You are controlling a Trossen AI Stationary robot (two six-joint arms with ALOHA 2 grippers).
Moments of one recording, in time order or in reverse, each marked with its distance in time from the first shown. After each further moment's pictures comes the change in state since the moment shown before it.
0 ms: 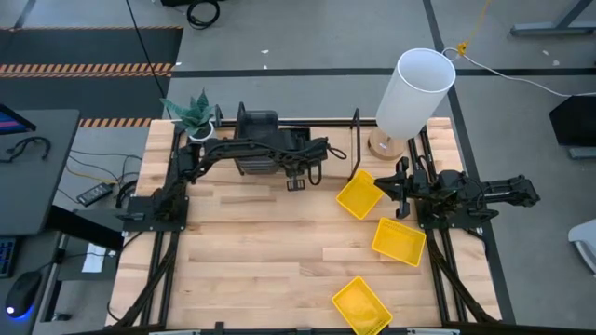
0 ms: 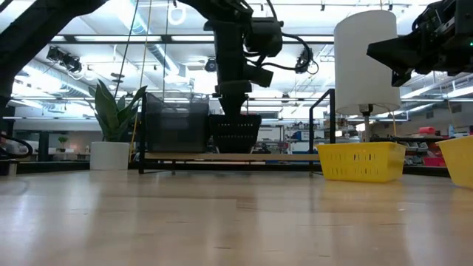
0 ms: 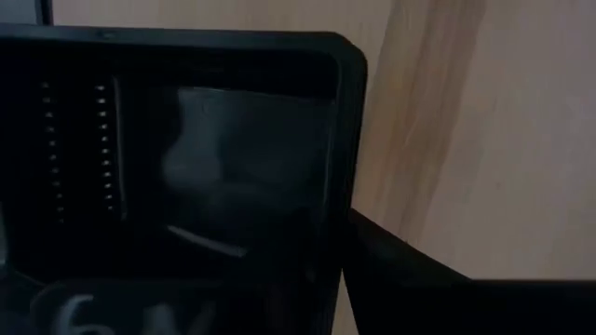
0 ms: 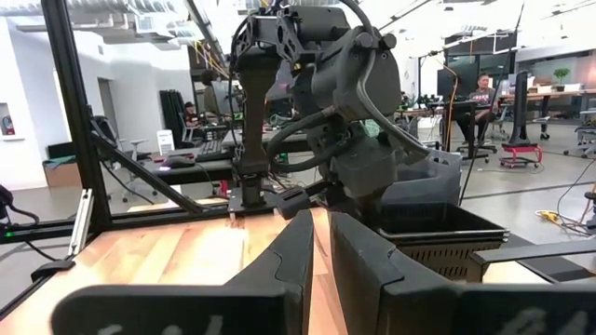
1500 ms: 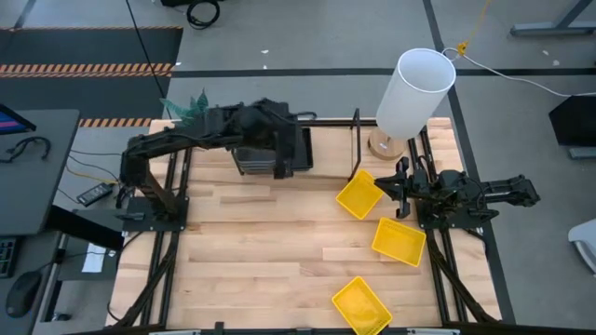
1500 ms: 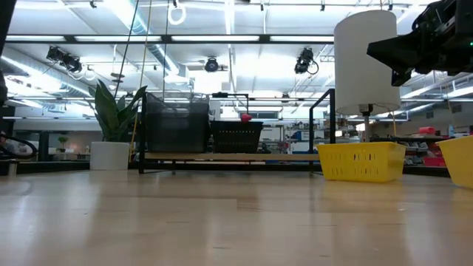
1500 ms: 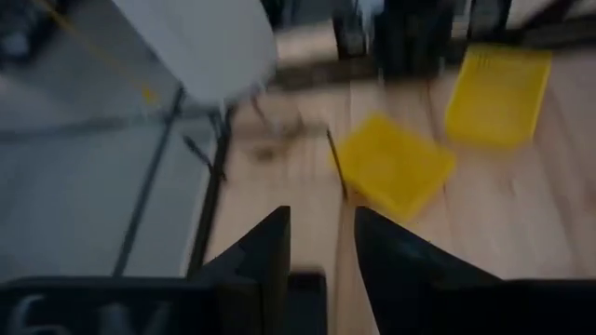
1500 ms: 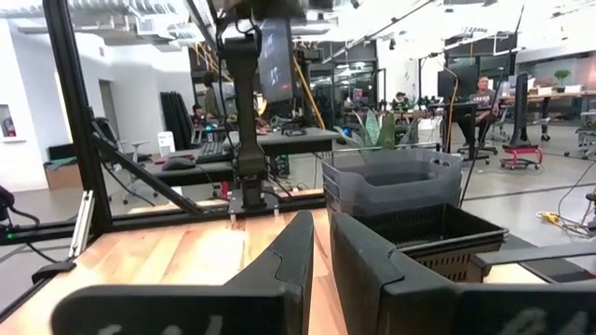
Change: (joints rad) left arm -0.078 -0.468 0.059 0.236 0.135 0.114; right arm 0.000 0.002 0.000 0.004 -0.002 0.000
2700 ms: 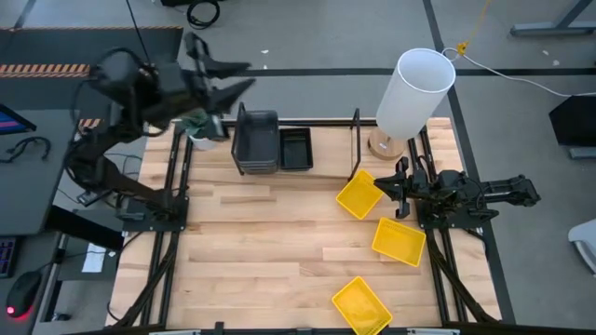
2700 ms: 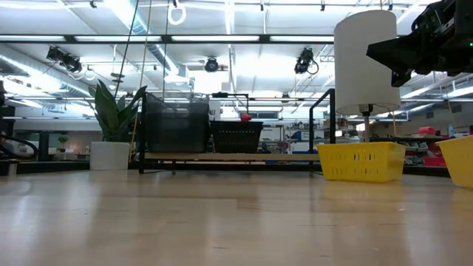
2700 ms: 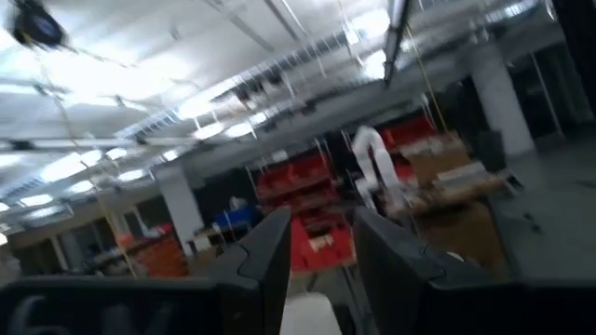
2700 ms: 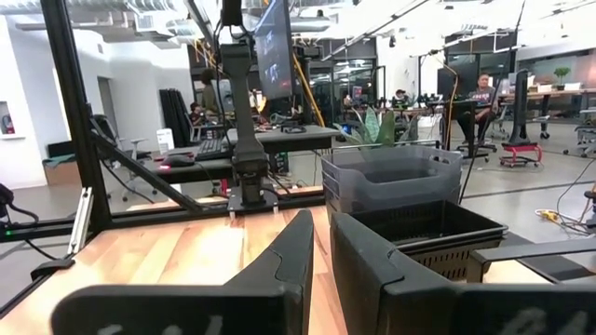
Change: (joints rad) left arm 0.019 -0.338 -0.001 0.653 0.124 0.107; right arm 0.000 0.004 0.000 -0.003 0.002 0.000
